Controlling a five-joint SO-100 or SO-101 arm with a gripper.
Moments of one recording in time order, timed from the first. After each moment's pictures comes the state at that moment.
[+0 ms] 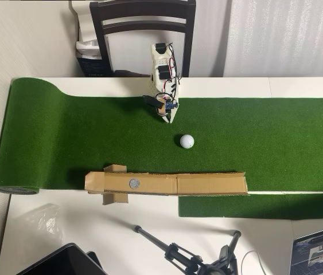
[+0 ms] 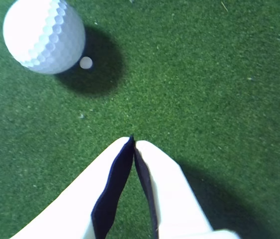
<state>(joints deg) -7.4 191.6 173.0 77.3 99.8</state>
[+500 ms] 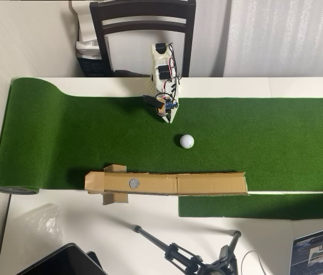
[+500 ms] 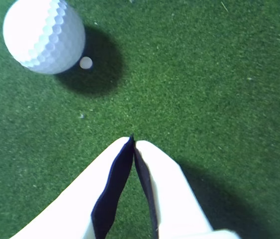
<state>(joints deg) -7.4 191.6 173.0 77.3 99.8</state>
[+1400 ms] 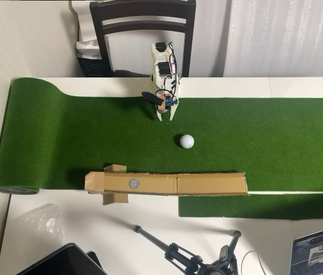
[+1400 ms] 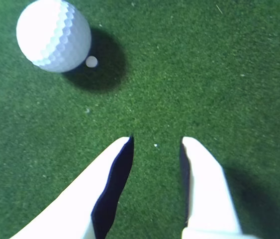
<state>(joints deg) -7.4 190.8 166.1 79.4 100.0</state>
